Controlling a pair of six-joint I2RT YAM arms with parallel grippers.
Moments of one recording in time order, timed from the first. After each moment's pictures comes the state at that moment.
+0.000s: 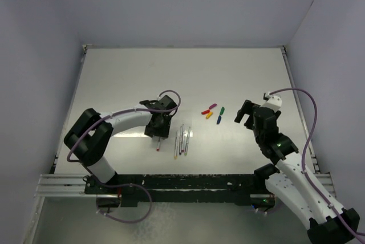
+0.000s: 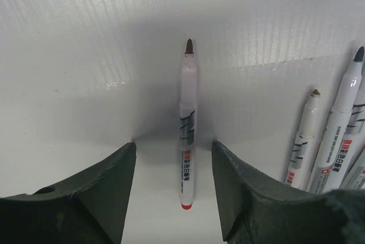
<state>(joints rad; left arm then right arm) -0.72 1.65 0.96 -0.67 -0.16 -0.58 0.40 0.65 0.54 -0.43 0.48 0.52</state>
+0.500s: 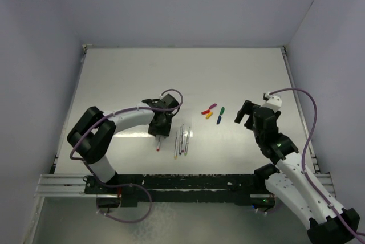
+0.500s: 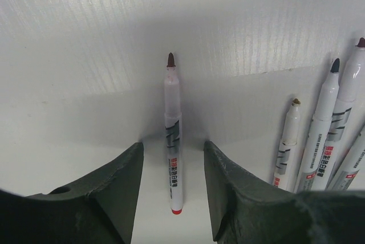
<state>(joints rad) -0.73 1.69 1.00 -0.66 -0.15 -0.58 0.40 0.65 0.54 -0.43 0.48 0.52</state>
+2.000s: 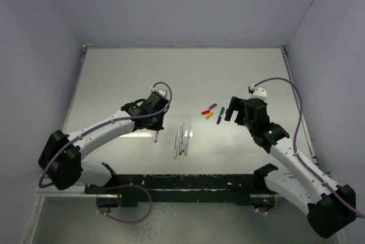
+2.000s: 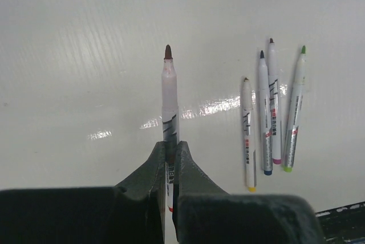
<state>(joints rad) -0.74 1.40 0.93 -0.64 -0.19 -0.54 0.43 0.83 0.60 -0.39 0.34 0.48</state>
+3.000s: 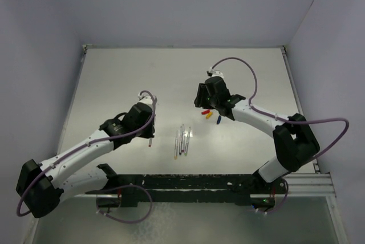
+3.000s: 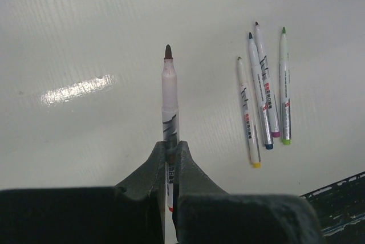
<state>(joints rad) -0.74 1.03 0.72 -0.56 -0.18 -0.49 0.59 1.53 0.96 -0.14 0.14 0.58</state>
